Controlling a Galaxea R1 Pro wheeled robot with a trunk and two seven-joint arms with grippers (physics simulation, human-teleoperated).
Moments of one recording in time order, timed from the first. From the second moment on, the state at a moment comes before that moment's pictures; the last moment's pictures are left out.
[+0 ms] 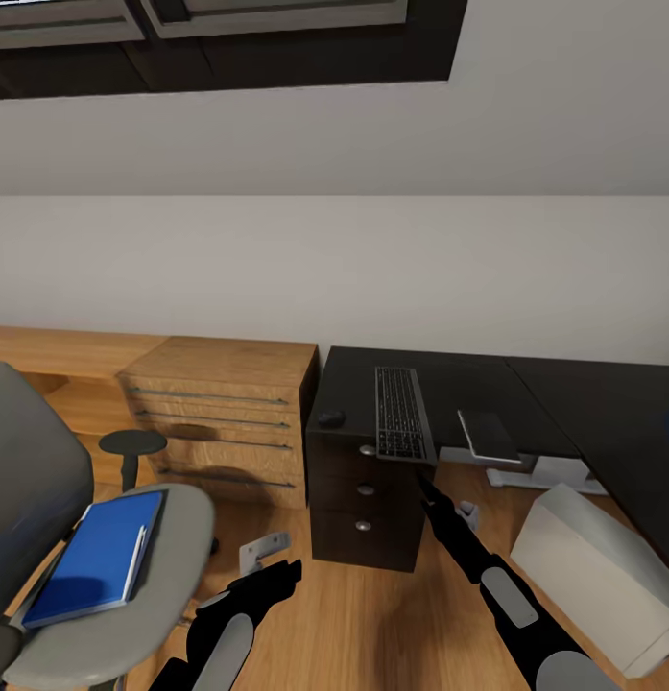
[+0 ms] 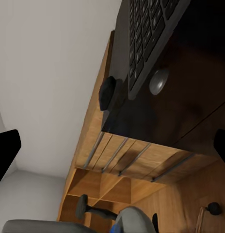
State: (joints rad) left arm -0.17 -0.06 -0.36 -1.42 0.70 0.54 0.61; right arm -0.53 -0.06 0.00 -0.55 -1.14 0.18 0.65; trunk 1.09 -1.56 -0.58
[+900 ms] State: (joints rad) left arm -0.17 -0.06 -0.36 -1.42 0.70 0.54 0.61; right arm -0.53 -0.05 0.00 -0.61 -1.14 0.18 0.65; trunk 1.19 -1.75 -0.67
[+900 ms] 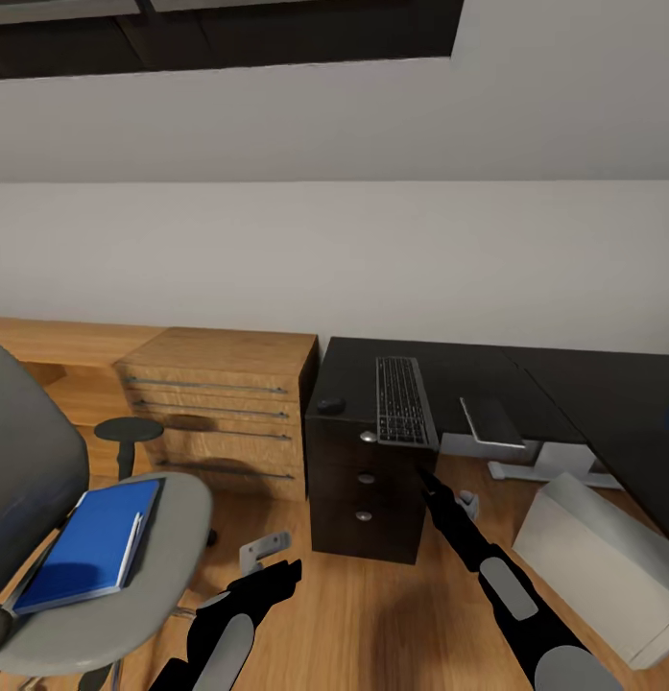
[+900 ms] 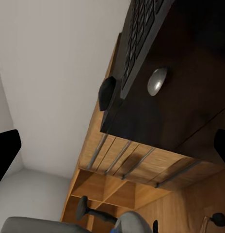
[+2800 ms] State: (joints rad) left arm -0.17 -0.04 -0.43 -1.42 0.70 0.54 0.60; right arm -0.53 -0.02 -0.01 -0.63 -1.30 0.27 0.70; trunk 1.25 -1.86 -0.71
